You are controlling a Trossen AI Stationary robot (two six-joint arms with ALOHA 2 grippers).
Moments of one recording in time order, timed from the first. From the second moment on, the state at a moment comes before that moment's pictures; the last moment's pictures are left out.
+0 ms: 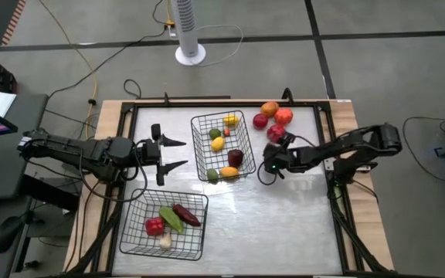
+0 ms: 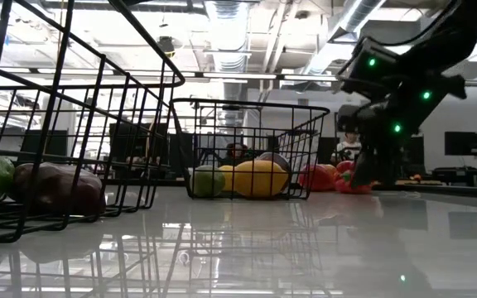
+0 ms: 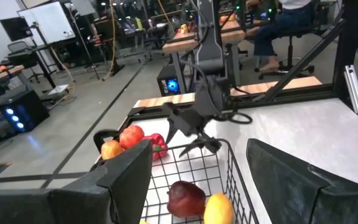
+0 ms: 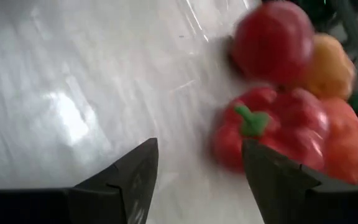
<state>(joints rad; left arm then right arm) -0.17 0.82 0.73 -0.05 -0.36 0.14 -0.05 1.48 0.53 -0.13 0.76 0.09</state>
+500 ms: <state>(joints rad) -0.17 0.82 0.73 -0.05 -0.38 0.17 -0.04 1.61 0.53 0.07 0.95 -0.19</state>
